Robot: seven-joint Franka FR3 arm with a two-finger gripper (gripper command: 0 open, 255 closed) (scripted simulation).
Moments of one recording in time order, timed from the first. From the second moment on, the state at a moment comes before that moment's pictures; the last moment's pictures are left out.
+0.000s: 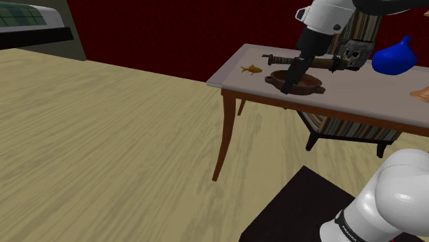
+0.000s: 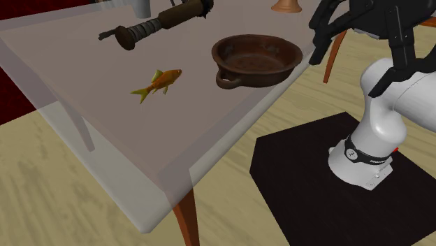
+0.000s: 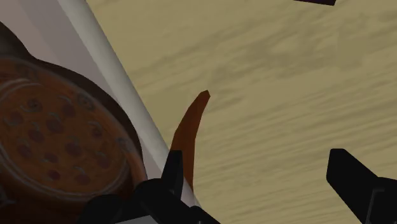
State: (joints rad) arm 0.00 -0.79 0.06 -2.32 0.03 1.70 -0.13
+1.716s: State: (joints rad) arm 0.05 -0.12 -0.34 -1.80 0.28 1.91 -0.77
